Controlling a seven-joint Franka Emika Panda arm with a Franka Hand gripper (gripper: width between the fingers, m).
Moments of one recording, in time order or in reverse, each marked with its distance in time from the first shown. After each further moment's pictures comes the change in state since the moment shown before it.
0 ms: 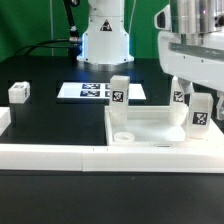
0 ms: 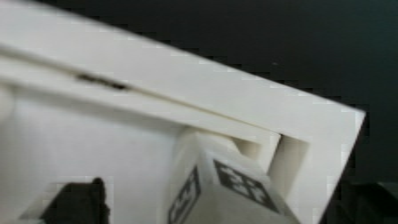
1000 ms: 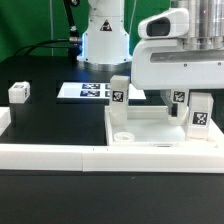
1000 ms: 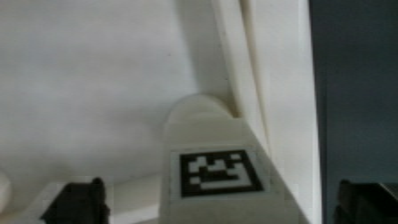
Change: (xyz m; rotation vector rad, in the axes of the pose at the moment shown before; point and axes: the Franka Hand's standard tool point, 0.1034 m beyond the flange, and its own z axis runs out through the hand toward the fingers) arm 0.008 0.001 0.006 -0.045 0.035 -0.964
